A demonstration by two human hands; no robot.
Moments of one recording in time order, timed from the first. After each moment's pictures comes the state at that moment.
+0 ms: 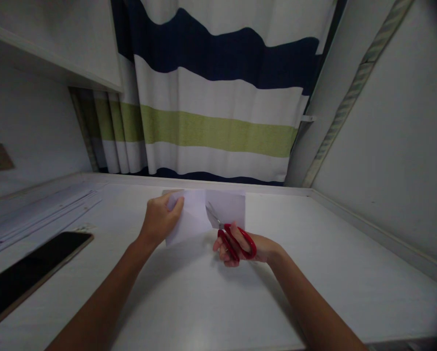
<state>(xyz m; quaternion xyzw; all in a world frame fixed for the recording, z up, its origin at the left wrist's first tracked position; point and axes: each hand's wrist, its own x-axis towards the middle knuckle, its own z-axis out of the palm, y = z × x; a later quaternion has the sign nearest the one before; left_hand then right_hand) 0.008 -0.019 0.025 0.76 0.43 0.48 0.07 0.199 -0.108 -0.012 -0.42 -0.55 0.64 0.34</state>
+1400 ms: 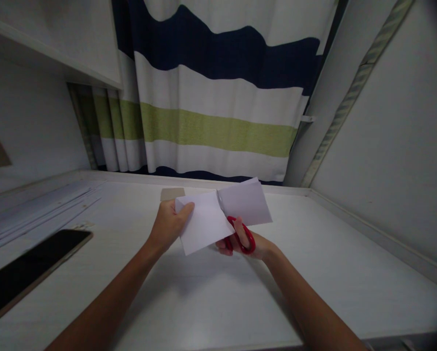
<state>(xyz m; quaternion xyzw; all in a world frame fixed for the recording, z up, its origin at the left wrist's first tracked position) 0.023 -0.039 0.021 0.66 0.41 0.49 0.38 0.192 -0.107 -0.011 -0.33 -0.60 0.59 0.43</state>
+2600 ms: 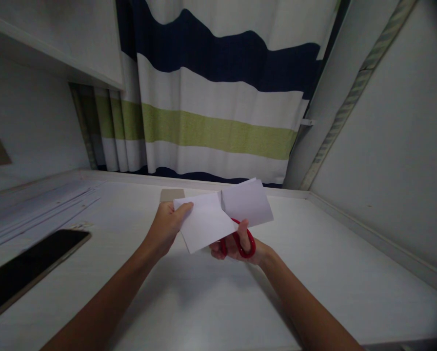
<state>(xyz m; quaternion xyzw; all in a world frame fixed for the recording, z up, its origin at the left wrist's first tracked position) 0.024 -0.042 0.026 0.57 0.34 0.48 0.58 0.185 -0.103 -0.017 -0.25 -0.54 0.65 0.47</state>
